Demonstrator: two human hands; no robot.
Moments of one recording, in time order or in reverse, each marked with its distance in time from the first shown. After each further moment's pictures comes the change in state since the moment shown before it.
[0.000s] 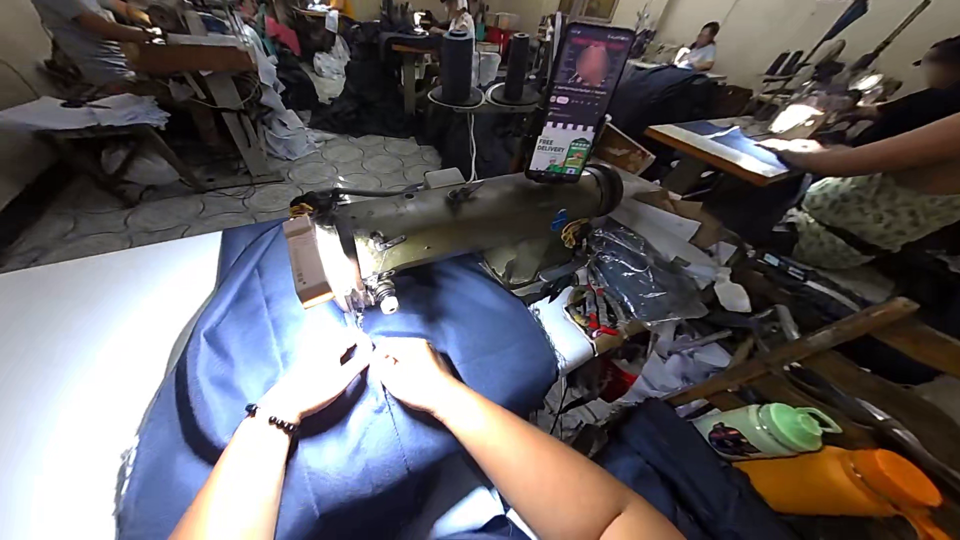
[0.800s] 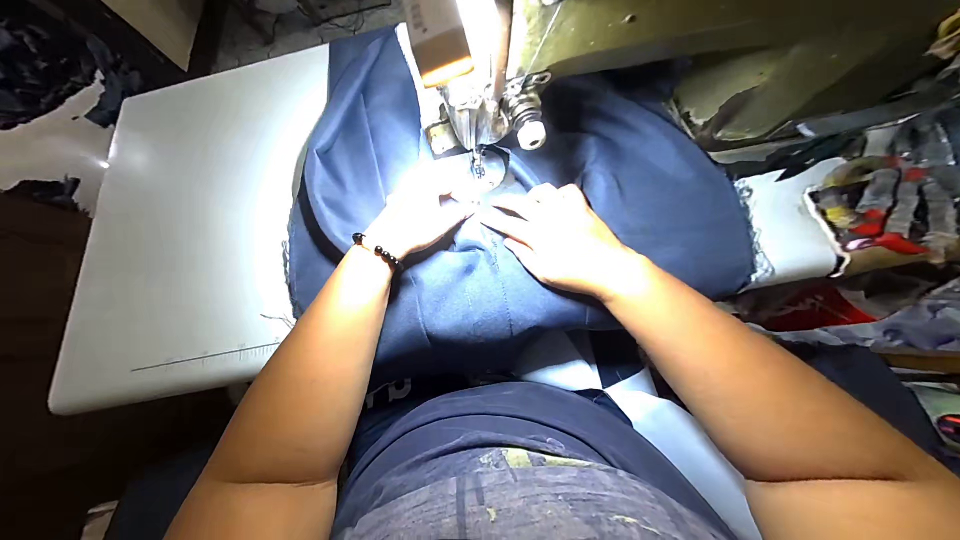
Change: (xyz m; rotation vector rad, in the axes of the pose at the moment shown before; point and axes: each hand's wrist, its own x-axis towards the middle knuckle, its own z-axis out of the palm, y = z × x) left_hand -0.012 0.001 -0.012 0.191 -0.001 -0.230; right_hand -0.006 0.047 -0.014 -0.582 -0.121 -0.542
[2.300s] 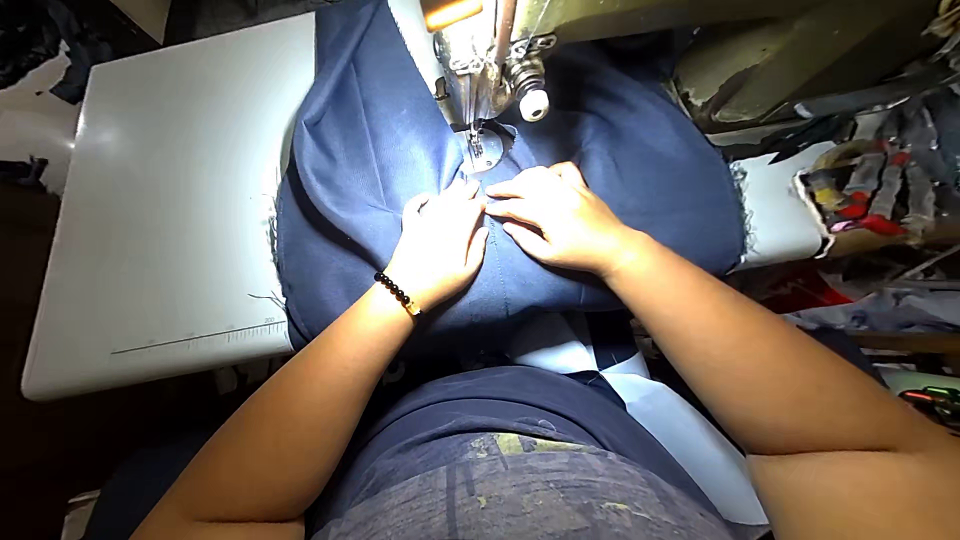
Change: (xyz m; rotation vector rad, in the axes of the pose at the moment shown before) left_hand -0.052 0.026 0.060 0.275 0.212 0.162; right_hand -0.004 0.009 0.002 0.142 0.118 -0.113
